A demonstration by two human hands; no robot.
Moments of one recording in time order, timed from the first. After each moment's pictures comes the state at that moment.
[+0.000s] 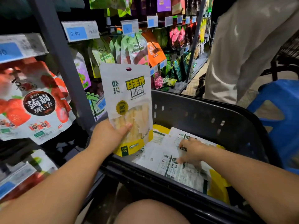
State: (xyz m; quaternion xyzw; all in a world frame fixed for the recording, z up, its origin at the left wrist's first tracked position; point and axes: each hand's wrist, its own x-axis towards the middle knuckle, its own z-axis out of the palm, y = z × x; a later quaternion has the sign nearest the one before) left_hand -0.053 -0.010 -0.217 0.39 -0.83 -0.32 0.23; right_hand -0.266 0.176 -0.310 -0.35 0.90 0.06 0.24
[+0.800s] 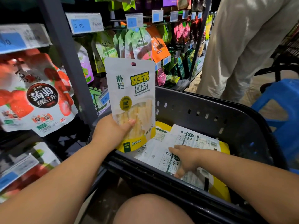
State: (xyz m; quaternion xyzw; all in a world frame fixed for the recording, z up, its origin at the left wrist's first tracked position) left_hand -0.053 -0.009 -0.221 0.40 -0.82 -0.35 0.22; right_hand -0.234 0.170 -0.311 -0.46 0.82 0.13 0.31
